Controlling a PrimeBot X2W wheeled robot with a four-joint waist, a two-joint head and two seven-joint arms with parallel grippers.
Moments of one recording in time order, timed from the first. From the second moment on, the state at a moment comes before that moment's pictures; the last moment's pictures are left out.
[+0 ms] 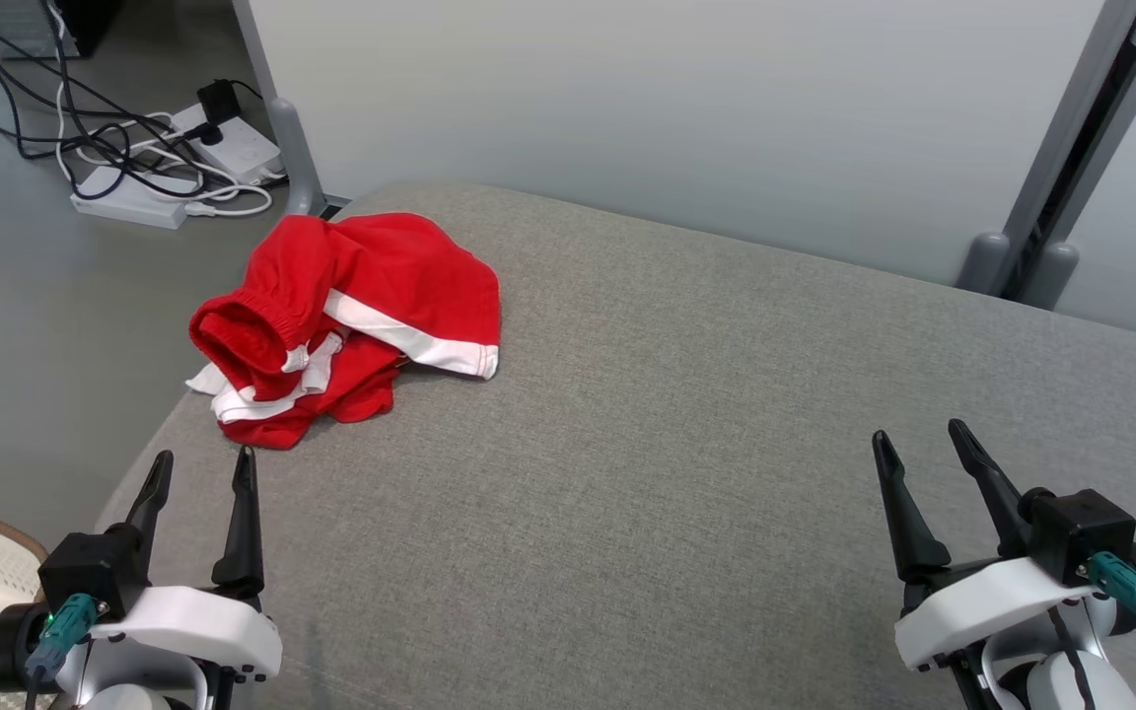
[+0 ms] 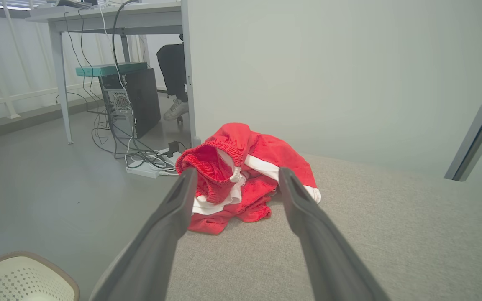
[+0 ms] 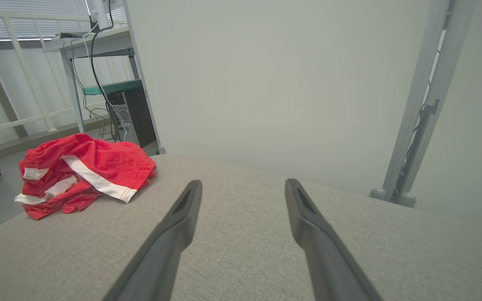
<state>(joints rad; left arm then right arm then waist) -0.09 0.18 -0.05 0.25 -0.29 0.03 -0.18 -0.12 -0.05 0.07 0.21 0.16 0.13 -0.14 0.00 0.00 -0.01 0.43</state>
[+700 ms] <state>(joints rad) -0.14 0.19 -0.05 0.22 -0.31 0.04 -0.18 -0.14 -0.05 0.08 0.20 0.16 0.13 -0.13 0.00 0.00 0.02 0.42</state>
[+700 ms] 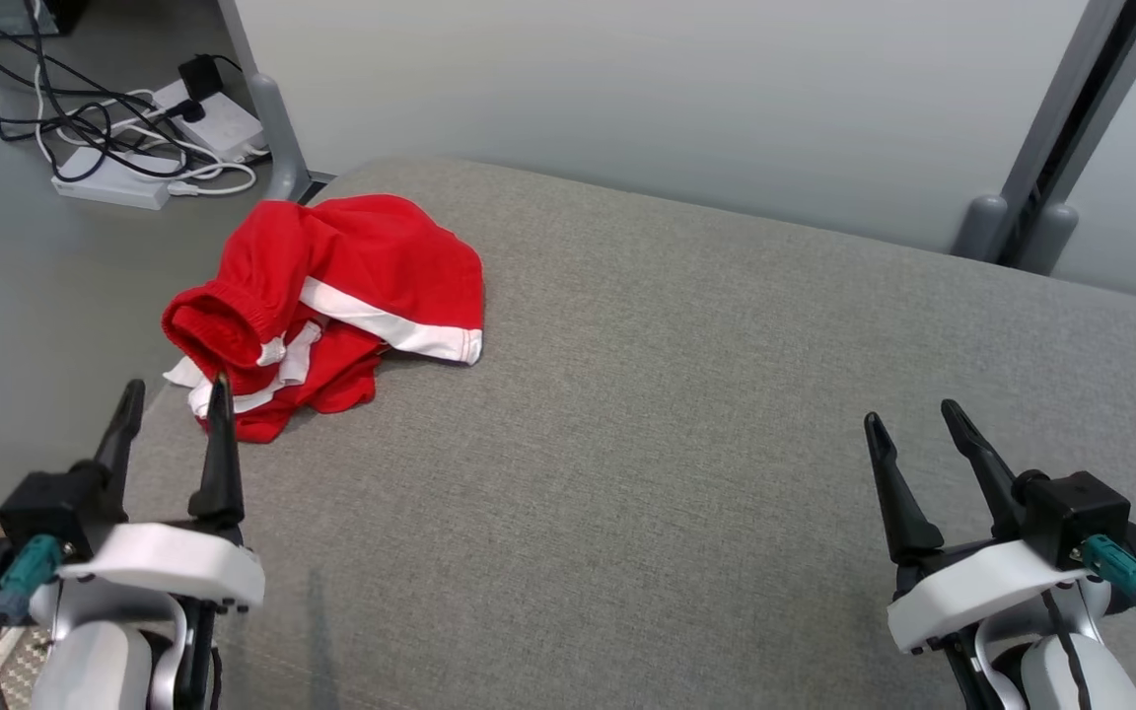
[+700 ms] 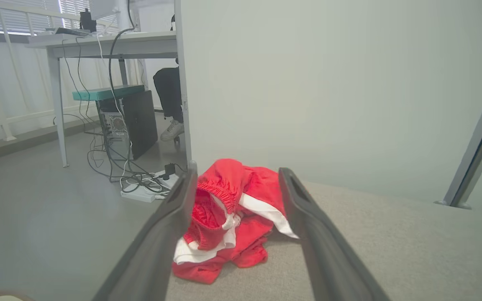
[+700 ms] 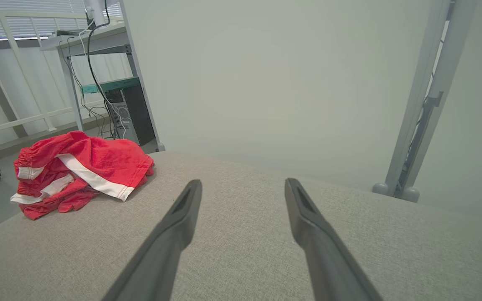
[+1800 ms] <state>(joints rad) -0.64 0.31 0.04 0.95 -0.44 -0.06 -0.19 -0.28 -0.05 0.09 0.16 0.10 0.13 -0.11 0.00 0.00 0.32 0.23</state>
